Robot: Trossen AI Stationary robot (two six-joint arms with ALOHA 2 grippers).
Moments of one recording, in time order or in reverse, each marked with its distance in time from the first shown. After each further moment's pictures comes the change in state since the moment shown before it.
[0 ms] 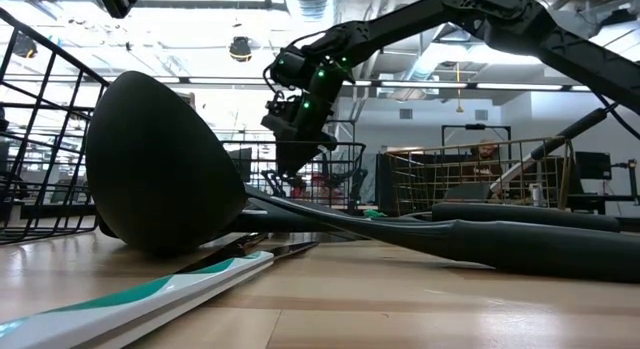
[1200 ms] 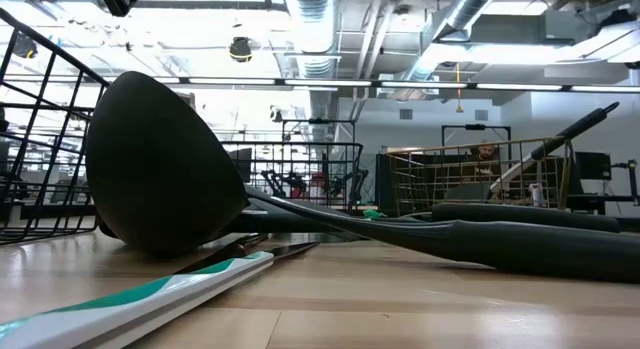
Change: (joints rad) left arm 0.000 0.000 0.000 0.018 0.001 0.001; right arm 0.388 -0.613 0.041 -0.705 0.156 0.452
